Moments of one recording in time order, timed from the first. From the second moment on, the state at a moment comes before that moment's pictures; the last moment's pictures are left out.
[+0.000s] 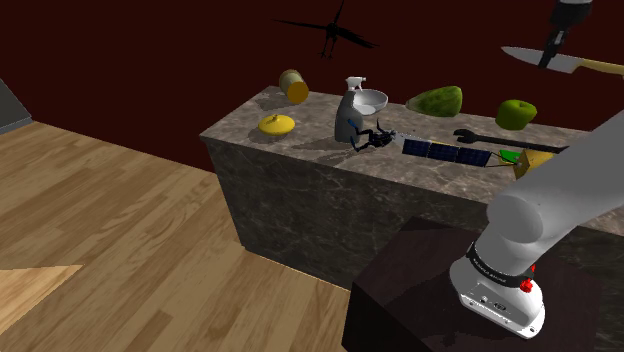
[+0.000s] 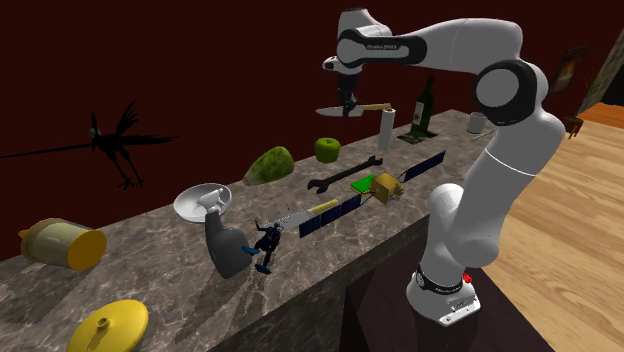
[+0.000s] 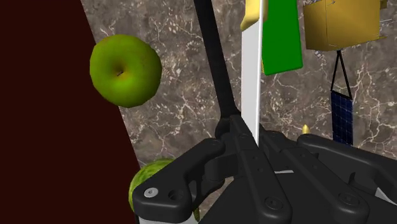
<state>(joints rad) -0.32 -0.28 -0.79 -1.84 -0.29 1.74 -1.26</state>
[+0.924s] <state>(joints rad) -0.38 -0.26 -1.07 -1.76 -0.28 1.75 -1.61</state>
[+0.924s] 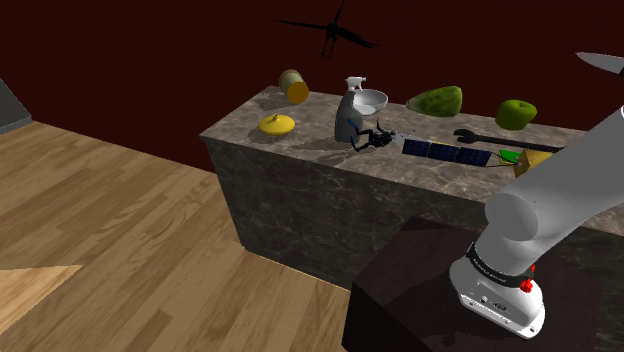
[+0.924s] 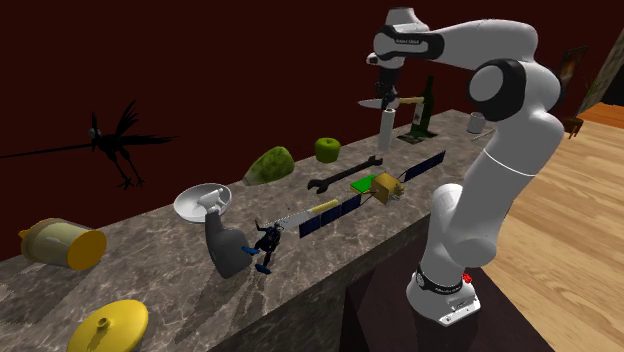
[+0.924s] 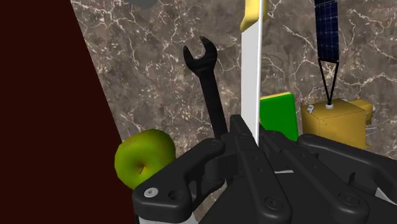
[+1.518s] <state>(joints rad) -0.51 0.18 -1.40 -1.58 0.17 1.74 -2.10</state>
